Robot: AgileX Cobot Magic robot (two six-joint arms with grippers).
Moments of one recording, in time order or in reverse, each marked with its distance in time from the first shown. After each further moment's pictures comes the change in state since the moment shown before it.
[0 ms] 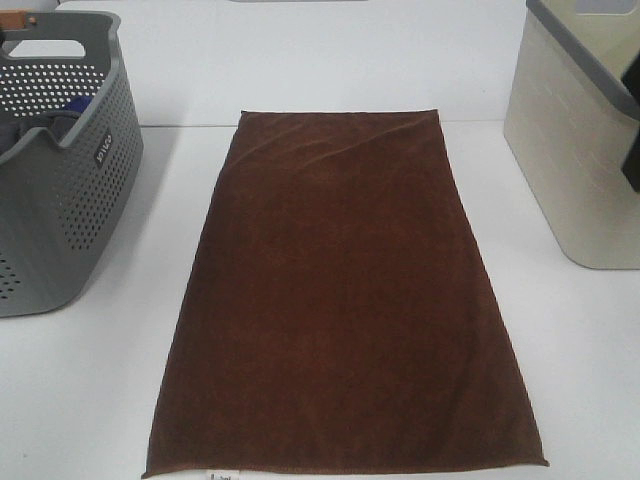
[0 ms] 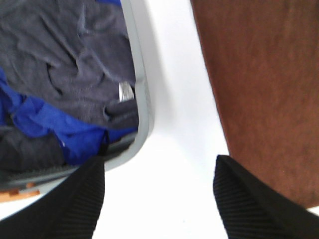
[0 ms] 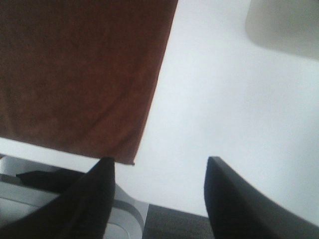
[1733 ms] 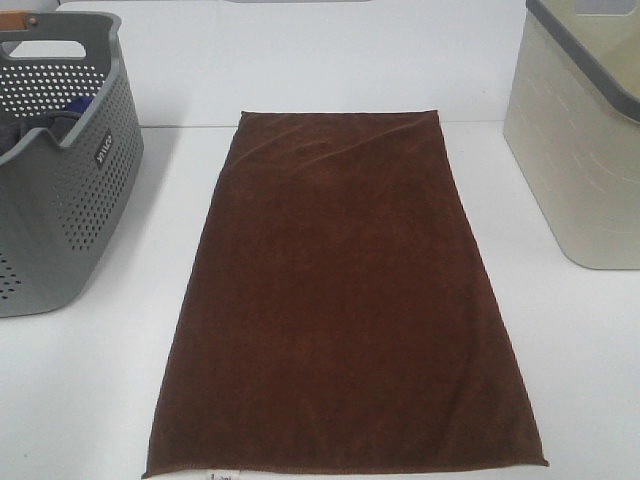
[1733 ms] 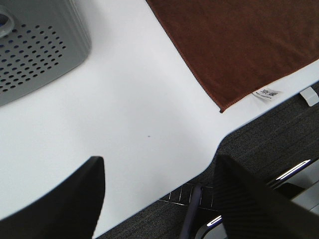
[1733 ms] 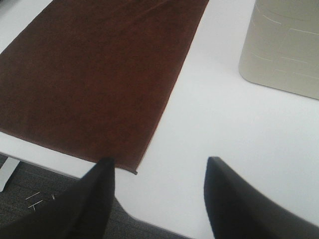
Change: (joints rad) left arm 0.000 -1.003 0.934 -0.208 -0.174 0.279; right arm 0.000 -1.116 0.633 0.036 -0.151 -0.099
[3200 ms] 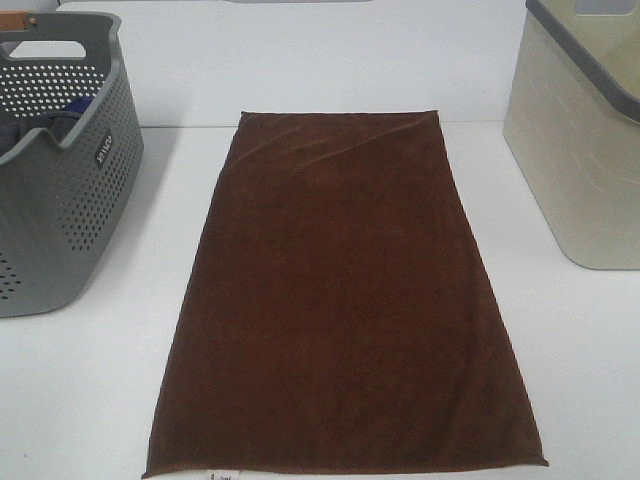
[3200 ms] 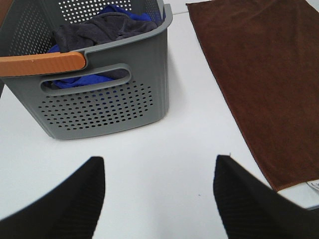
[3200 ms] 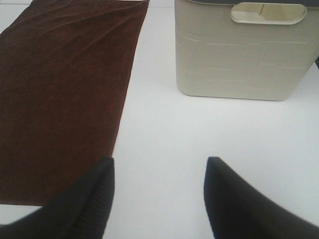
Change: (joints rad) left arm 0.302 -0.387 0.000 -0.001 0.004 0.002; right arm -0.266 -0.130 0.000 0.001 0.000 -0.002
